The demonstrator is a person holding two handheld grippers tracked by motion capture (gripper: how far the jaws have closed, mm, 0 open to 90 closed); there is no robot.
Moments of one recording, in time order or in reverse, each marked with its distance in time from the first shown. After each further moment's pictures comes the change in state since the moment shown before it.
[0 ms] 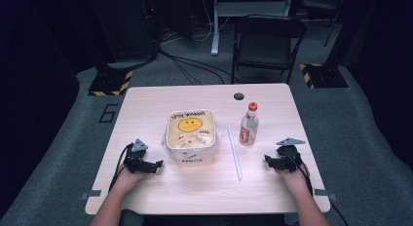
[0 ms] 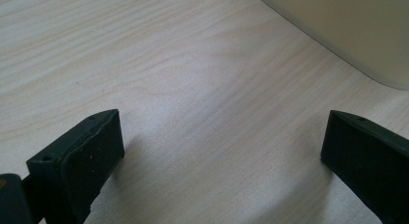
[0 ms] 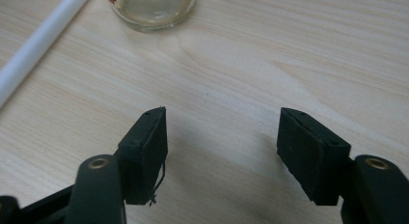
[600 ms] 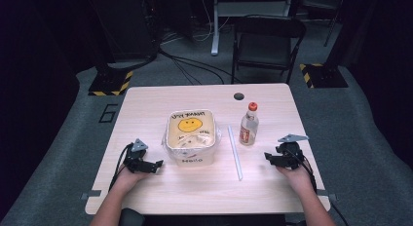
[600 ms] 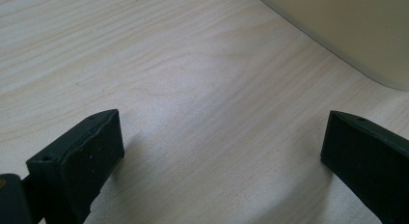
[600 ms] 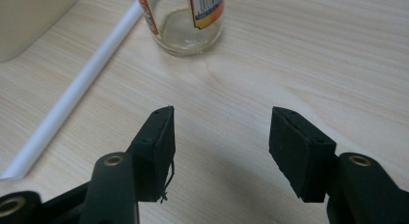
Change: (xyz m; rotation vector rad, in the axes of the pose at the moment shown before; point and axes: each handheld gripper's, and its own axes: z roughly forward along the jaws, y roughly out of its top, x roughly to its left) left arm 0.000 0.000 0.001 -0.004 -0.003 -0.004; right arm 0.002 0.016 -0.020 -0.011 0.084 -0.022
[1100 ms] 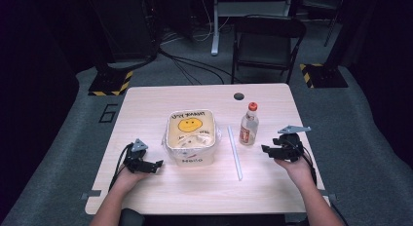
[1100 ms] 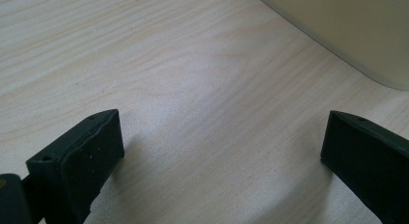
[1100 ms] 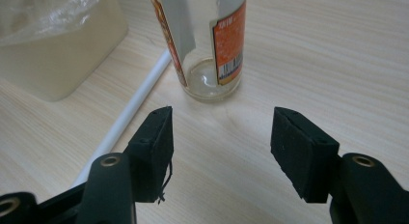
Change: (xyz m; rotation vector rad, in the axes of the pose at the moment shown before) left arm 0.000 0.000 0.000 0.000 0.000 0.000; right arm 0.006 0.032 -0.018 -0.053 0.060 -0.005
